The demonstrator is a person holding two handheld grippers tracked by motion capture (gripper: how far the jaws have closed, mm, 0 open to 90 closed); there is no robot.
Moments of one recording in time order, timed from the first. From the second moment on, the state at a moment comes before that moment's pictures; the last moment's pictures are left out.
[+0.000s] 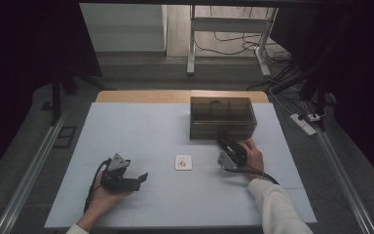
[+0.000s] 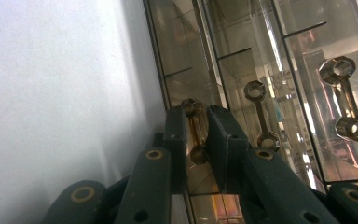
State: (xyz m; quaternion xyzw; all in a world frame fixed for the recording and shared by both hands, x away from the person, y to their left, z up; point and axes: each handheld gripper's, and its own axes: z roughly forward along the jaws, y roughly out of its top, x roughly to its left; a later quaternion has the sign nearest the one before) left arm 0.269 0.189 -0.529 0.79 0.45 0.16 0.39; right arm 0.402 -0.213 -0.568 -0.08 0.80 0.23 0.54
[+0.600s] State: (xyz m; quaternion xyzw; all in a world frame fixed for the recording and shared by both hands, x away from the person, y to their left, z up) left arm 0.268 0.191 -0.528 0.79 0.45 0.16 0.39; right arm 0.401 -0.213 -0.570 -0.09 0.80 0.23 0.55
